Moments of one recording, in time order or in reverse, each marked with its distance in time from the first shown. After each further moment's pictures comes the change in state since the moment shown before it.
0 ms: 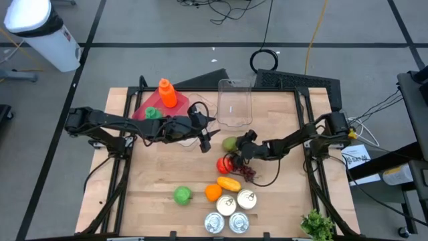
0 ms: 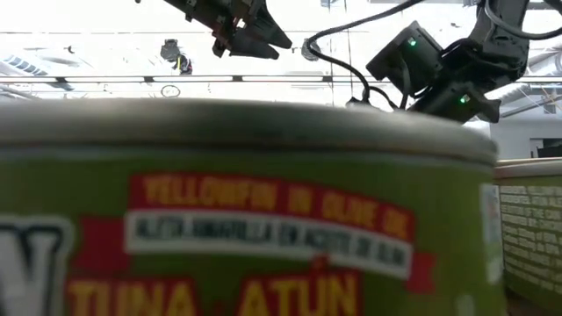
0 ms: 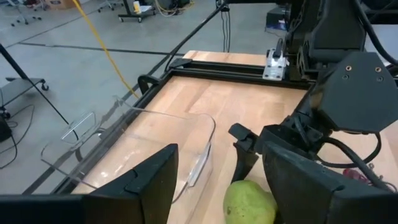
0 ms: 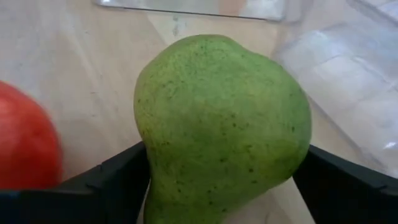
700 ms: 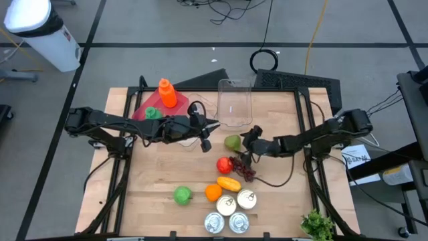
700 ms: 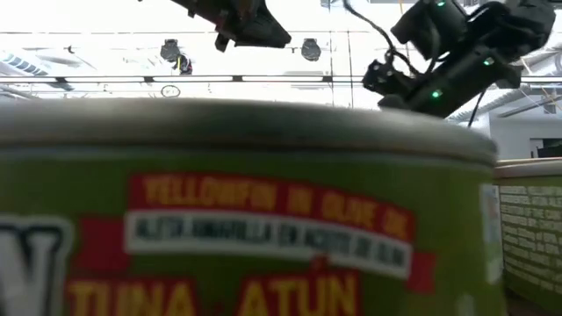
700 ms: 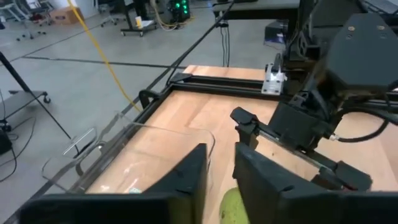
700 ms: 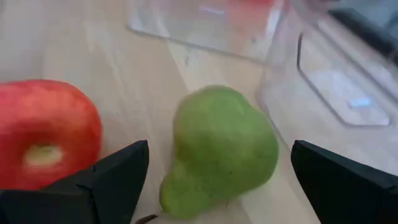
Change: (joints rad) left arm -0.006 0.000 0.000 0.062 -0.009 0.029; right arm 0.015 -0.267 -0.054 -0.148 0.000 -0.161
